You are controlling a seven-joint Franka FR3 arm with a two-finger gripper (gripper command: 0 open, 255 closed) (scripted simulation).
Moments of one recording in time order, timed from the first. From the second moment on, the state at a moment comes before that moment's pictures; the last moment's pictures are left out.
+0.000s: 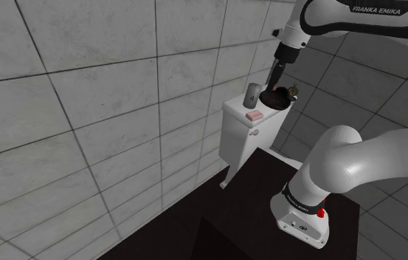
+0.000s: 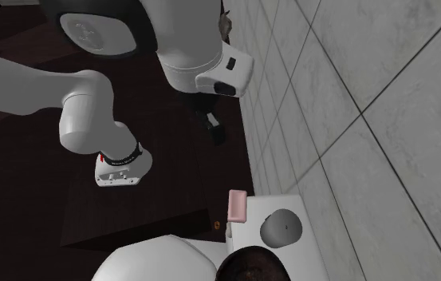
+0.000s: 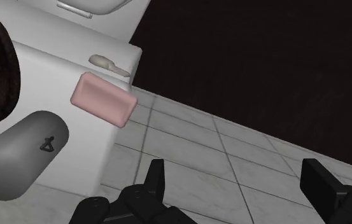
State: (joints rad) arm -0.03 -0.82 -0.41 -2.48 -0.20 1.74 -0.51
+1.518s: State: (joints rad) arm 0.22 0.31 -1.22 -1.93 0.50 1.90 -1.87
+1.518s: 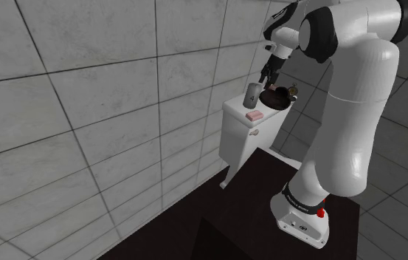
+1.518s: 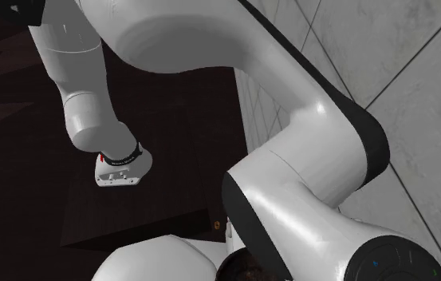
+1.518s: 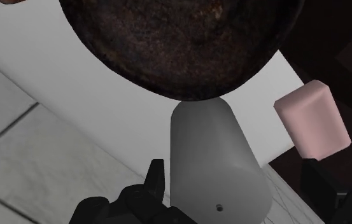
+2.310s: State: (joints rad) arm 0.15 0.39 -1.14 -1.96 0.60 1.96 -1.95
